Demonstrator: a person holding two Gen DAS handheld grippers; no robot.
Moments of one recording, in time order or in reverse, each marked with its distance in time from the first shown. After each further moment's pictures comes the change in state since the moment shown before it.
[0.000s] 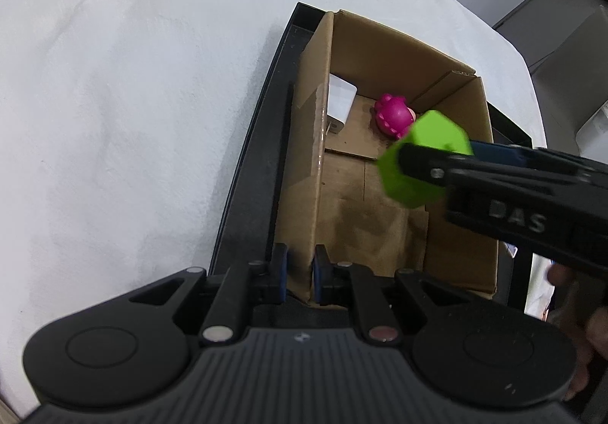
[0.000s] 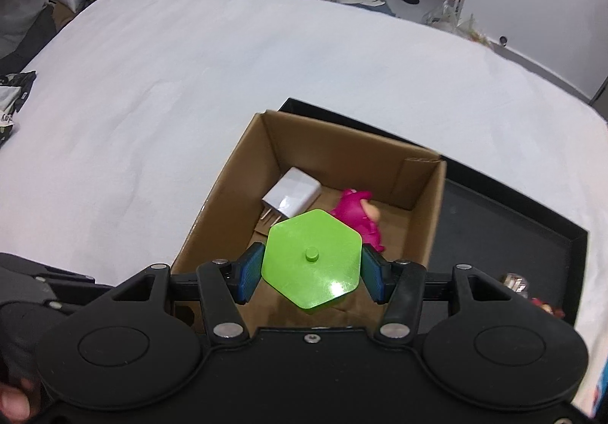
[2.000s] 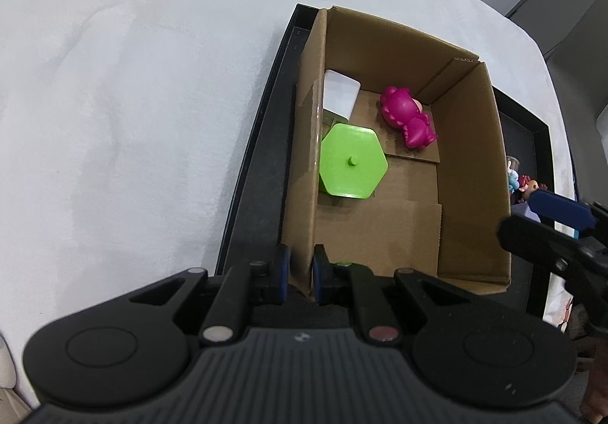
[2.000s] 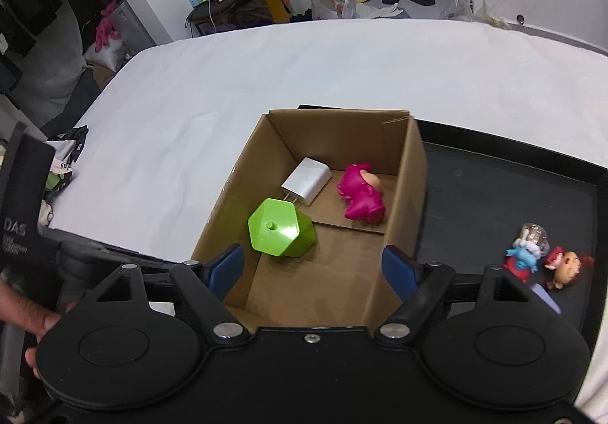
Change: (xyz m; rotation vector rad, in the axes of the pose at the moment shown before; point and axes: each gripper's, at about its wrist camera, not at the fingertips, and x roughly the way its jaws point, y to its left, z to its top) left arm -0.003 -0.017 -0.003 0.039 -0.005 0.097; right arm -0.039 -0.055 -0.052 0.132 -0.100 0.209
